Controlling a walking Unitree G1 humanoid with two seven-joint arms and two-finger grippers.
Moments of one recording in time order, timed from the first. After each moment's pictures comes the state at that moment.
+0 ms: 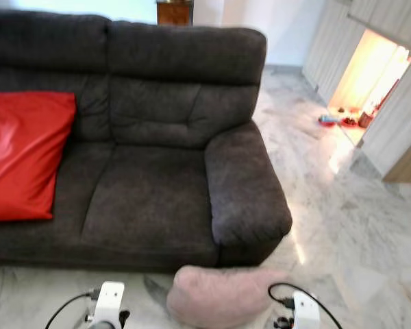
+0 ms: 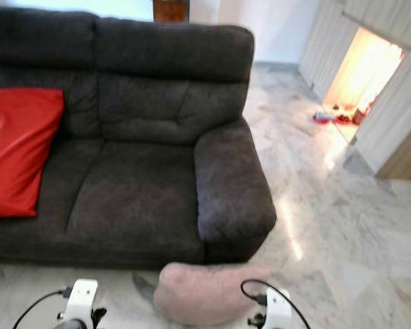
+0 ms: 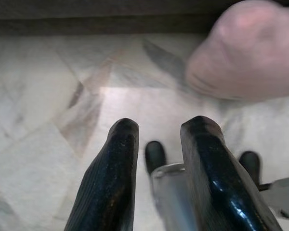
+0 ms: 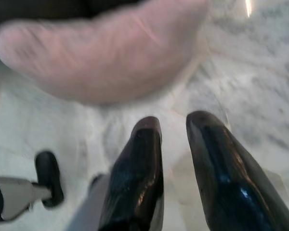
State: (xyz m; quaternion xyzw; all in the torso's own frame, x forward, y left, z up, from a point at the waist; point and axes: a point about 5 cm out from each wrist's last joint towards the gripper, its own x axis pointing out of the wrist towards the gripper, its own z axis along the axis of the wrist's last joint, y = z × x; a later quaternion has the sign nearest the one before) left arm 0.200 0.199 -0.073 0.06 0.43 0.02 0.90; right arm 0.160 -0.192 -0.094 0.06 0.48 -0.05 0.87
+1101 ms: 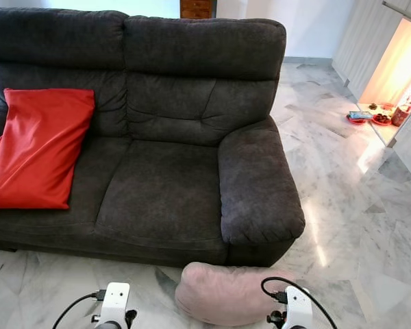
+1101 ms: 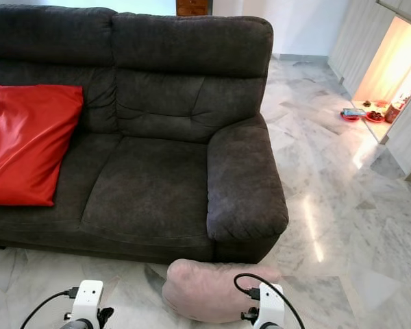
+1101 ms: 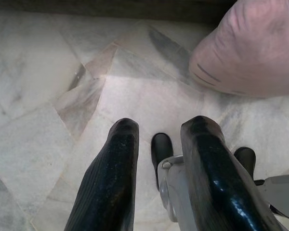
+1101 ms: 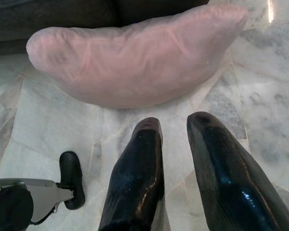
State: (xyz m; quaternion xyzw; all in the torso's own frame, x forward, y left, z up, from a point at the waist) left arm 0.196 0.199 -0.075 0.05 0.43 0.02 0.90; right arm 0.177 -0.174 -0.089 0.07 0.47 -0.04 0.88
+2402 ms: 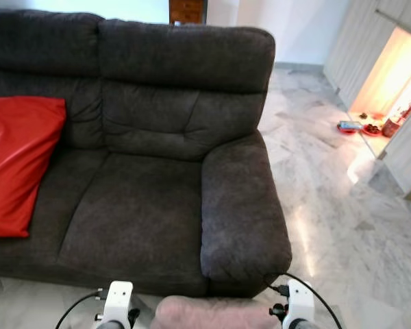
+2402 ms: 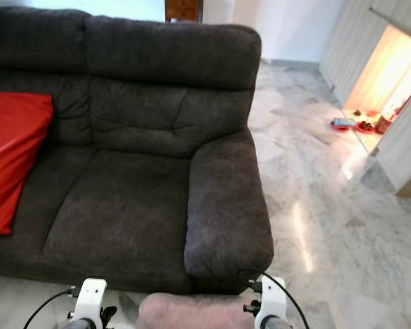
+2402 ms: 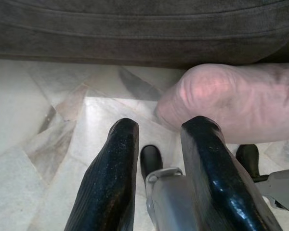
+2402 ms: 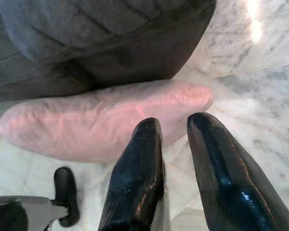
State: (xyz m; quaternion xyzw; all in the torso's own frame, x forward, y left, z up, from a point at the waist) left arm 0.196 0.199 -0.074 0.05 0.43 0.01 0.90; right arm 0.186 -0.169 -0.085 0.07 0.46 -0.03 0.89
